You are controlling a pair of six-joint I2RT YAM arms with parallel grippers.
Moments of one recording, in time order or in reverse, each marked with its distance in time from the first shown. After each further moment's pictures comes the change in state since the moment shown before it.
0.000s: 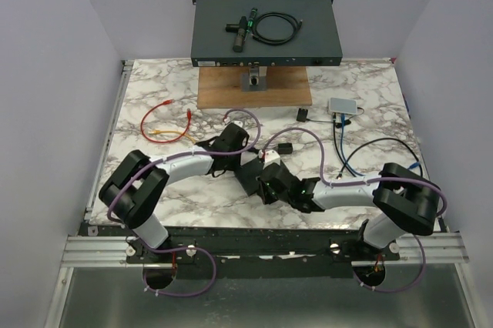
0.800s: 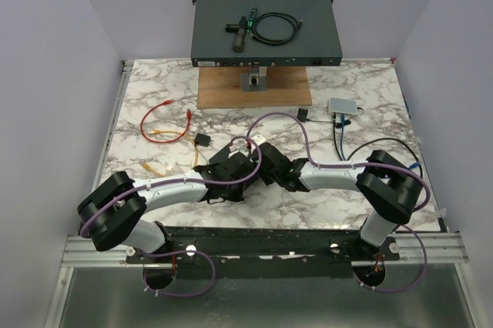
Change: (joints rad) left arm -0.219 -0.232 -0.214 -0.050 -0.004 -0.167; right arm -0.100 0.145 0.232 -0.172 0.026 -0.419
